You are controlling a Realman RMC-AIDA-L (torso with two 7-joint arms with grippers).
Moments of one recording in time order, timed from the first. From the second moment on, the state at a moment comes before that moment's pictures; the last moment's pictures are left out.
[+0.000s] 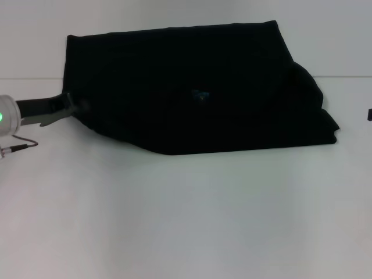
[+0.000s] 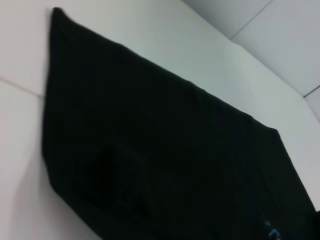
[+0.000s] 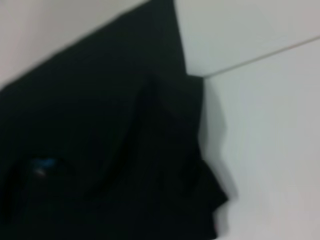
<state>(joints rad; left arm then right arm) -0.68 -1.99 0.61 0.59 2.18 1.02 -2.35 0.72 1.78 -0.61 -0.64 -2.48 -1.30 2.56</state>
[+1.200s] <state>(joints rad) -0.71 -2.00 0.61 0.59 2.17 1.02 -2.35 0.85 2.00 -0.87 -0.47 -2.63 -0.69 2.56</state>
